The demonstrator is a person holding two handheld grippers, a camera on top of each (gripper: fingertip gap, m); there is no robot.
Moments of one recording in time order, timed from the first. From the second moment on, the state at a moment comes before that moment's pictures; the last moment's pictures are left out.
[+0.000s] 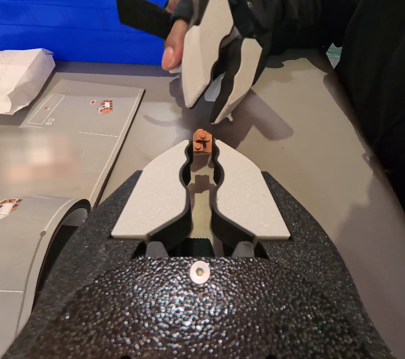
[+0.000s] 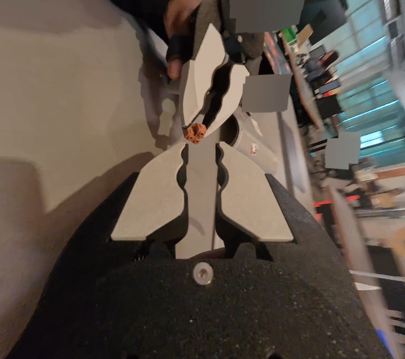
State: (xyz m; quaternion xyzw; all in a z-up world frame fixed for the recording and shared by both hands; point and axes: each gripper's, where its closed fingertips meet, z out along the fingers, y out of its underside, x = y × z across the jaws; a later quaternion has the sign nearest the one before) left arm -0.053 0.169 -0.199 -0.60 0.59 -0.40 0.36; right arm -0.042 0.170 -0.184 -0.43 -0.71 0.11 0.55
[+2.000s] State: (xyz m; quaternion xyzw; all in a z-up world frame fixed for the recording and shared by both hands) left arm -0.053 0.155 -0.204 -0.60 0.59 -0.45 0.30; right arm -0.061 0.163 -0.198 -0.27 -0.77 -0.07 0.58
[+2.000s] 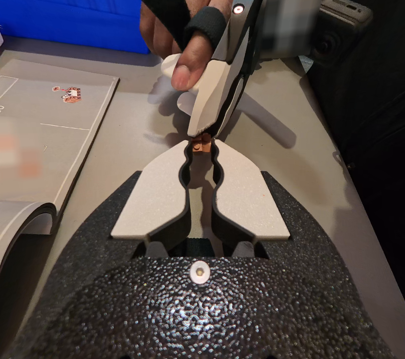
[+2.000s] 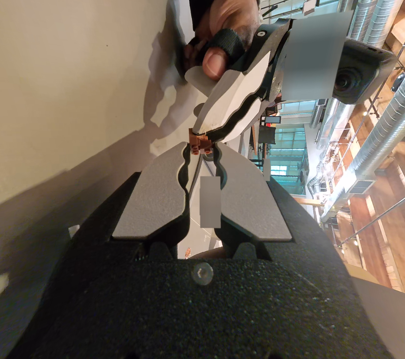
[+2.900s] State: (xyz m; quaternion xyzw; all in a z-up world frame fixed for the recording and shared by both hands) left arm -0.053 0.158 -0.198 -0.61 0.56 -0.48 0.29; right arm -0.058 0.168 -0.192 -0.31 -0.76 -0.07 0.57
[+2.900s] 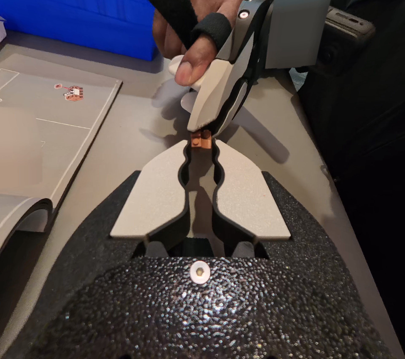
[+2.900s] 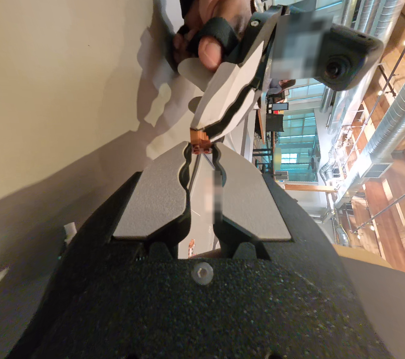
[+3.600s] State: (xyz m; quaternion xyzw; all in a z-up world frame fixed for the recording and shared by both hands) left arm -0.051 0.161 -0.192 -0.62 0.53 -0.50 0.29; right arm -0.060 0.172 -0.182 -0.36 -0.73 -0.02 0.59
